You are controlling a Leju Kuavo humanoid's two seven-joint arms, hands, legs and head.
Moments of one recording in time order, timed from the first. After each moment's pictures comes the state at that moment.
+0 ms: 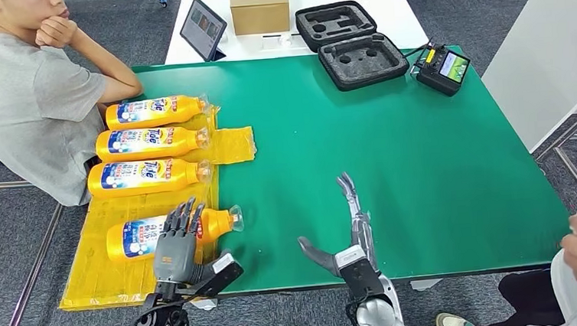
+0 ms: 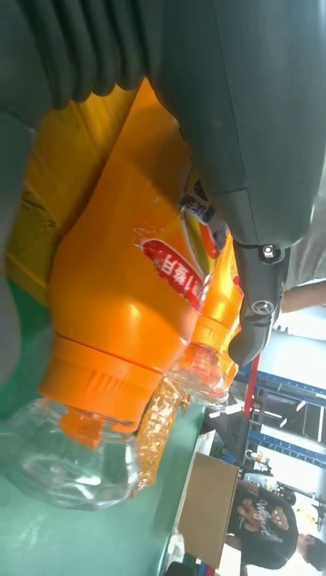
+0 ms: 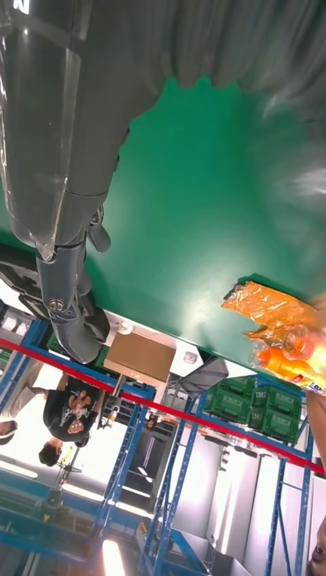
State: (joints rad) left arm -0.26 -0.31 0.38 -0.73 -1.35 0.71 -0.70; right arm -0.08 0.05 0.31 -1.25 0.13 -0.61 -0.70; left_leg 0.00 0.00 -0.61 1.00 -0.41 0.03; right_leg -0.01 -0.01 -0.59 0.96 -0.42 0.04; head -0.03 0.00
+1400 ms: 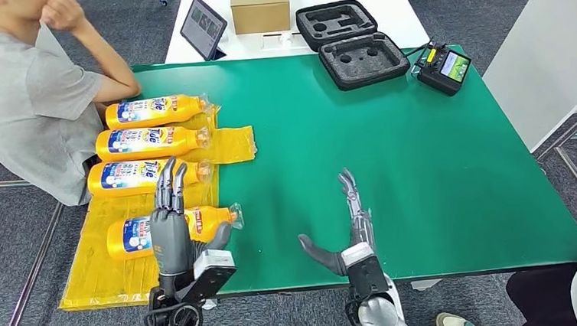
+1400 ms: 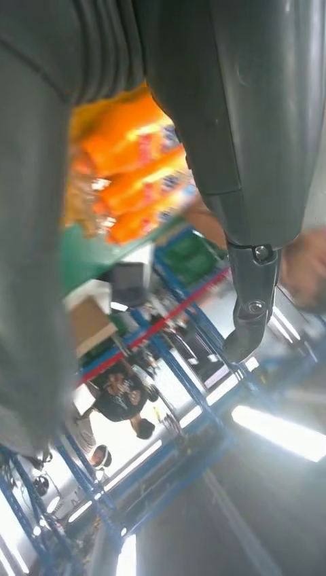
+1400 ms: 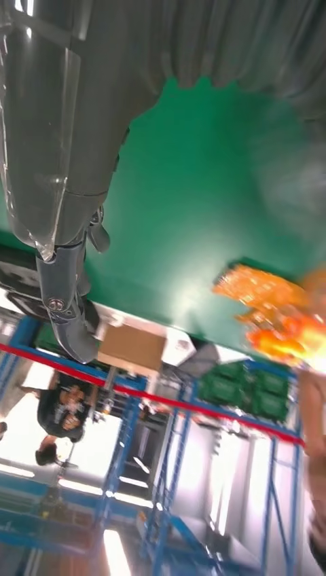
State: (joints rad) left arm -0.06 -0.30 -0.16 -1.36 -0.61 0.70 -0.70; right arm -0.06 0.05 0.30 -1.32 0.08 -0.53 -0.70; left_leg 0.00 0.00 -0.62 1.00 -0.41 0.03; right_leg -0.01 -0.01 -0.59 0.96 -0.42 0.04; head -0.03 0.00
